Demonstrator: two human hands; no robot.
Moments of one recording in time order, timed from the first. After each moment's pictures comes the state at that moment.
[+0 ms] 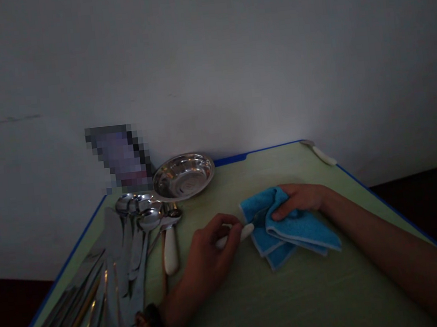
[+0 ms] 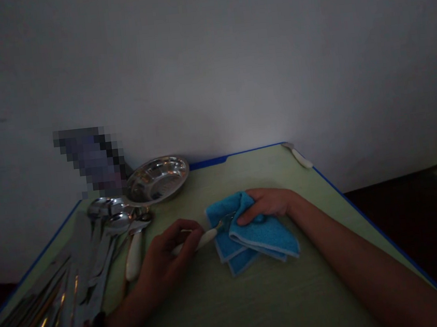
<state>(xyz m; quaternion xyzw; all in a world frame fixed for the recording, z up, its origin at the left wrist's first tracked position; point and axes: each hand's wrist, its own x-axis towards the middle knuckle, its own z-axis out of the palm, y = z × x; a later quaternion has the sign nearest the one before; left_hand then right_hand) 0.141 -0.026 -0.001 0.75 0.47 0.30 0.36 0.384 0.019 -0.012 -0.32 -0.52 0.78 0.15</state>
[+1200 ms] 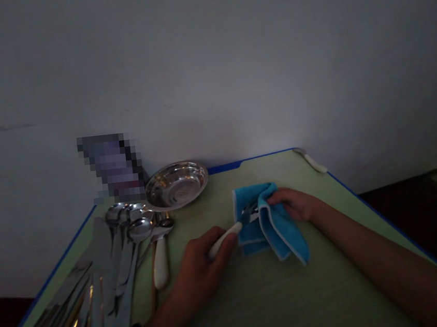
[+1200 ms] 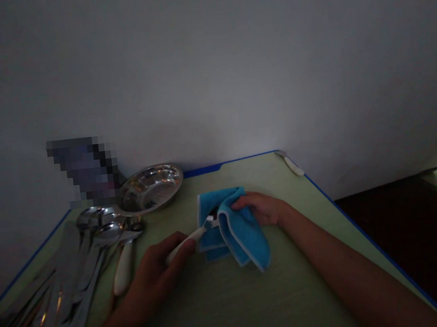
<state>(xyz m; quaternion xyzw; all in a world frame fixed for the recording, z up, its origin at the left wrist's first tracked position) 0.143 -0.024 0.012 0.76 0.47 0.24 0.38 0.382 0.022 -0.025 -0.36 -0.33 0.82 0.32</state>
